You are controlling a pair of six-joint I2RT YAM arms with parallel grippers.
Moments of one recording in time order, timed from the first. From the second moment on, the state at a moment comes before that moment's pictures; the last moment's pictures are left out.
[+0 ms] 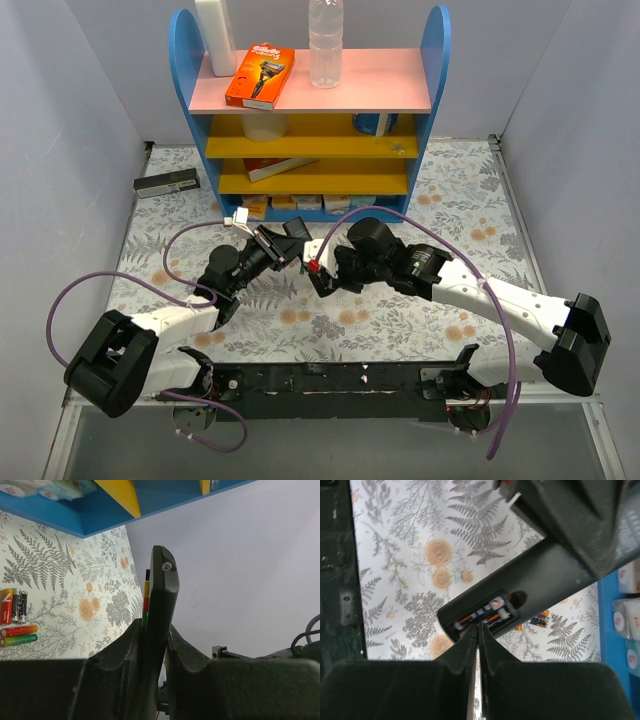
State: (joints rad) left arm -0.53 1.20 0.33 0.92 0.28 -1.26; right arm 1.00 1.26 1.03 -0.48 -0.28 -0.50
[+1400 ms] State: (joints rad) left arm -0.50 0.54 0.29 0.04 -0.26 -0.83; right arm 1.16 1.45 0.96 -0.48 -0.25 -0.15
